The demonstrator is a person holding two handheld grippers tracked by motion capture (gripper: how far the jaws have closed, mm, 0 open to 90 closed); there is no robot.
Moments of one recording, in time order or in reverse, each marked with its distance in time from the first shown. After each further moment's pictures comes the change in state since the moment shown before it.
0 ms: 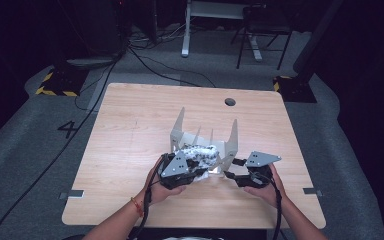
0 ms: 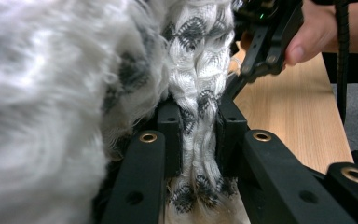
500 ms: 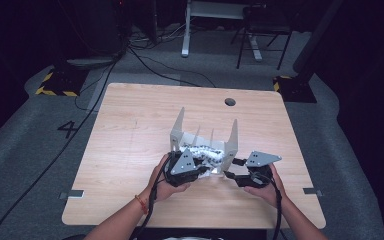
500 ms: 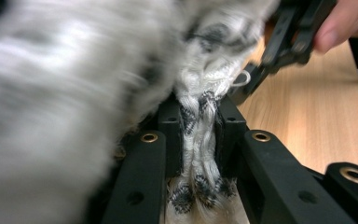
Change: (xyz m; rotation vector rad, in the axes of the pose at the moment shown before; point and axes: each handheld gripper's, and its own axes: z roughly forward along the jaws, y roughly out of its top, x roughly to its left) left arm 0.007 -0.007 0.023 0.124 0.038 -0.015; right arm 0.000 0.001 -0.001 -0.003 0.004 0.003
